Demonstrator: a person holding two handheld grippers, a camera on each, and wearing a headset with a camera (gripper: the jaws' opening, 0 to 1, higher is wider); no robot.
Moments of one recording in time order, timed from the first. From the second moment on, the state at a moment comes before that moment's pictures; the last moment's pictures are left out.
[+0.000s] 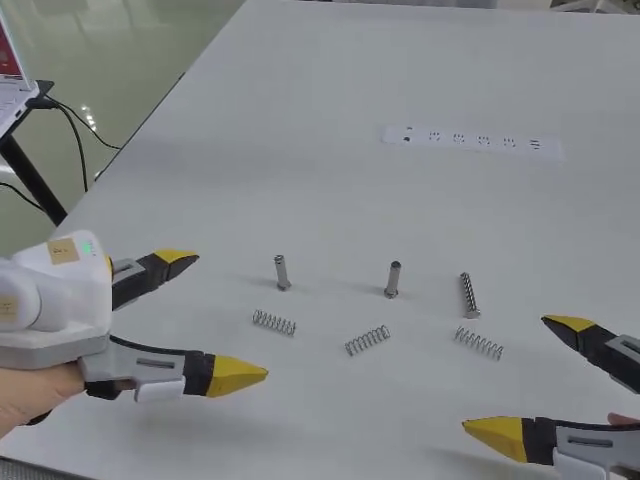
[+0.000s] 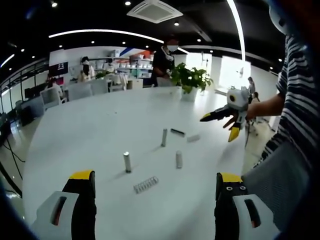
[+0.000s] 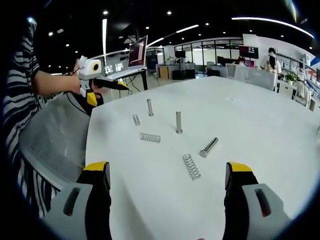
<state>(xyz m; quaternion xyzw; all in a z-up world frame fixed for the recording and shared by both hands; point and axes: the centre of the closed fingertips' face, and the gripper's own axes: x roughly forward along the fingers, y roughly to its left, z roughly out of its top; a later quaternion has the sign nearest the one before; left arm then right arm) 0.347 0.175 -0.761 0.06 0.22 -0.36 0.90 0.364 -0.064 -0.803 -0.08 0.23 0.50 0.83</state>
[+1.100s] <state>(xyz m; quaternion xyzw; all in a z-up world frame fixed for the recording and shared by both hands) 0.344 0.181 -0.764 0.05 0.23 -0.35 0.91 0.370 -0.051 -0.795 -0.08 0.24 0.51 0.82</state>
